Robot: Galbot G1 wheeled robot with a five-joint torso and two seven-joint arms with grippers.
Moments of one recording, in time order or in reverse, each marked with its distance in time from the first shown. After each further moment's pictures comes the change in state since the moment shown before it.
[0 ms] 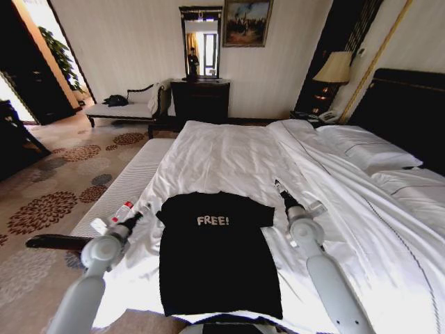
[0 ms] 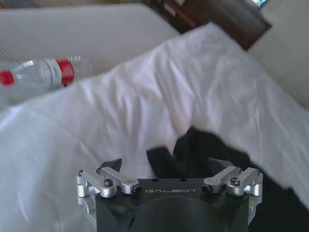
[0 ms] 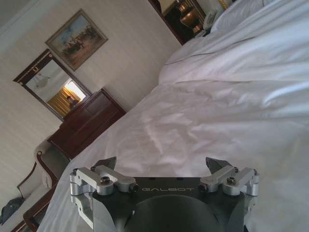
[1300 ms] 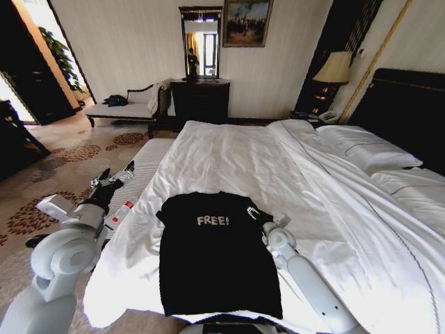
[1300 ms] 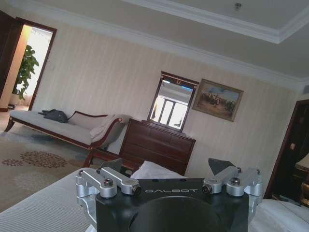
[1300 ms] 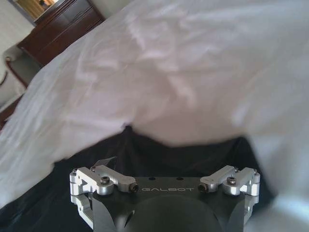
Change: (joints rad) left arm 0.054 0.087 -0.210 -0.462 0.281 -0.166 0.123; right arm 0.153 -0.094 -0.303 -0.289 0.121 -0.080 0.018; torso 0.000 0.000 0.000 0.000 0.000
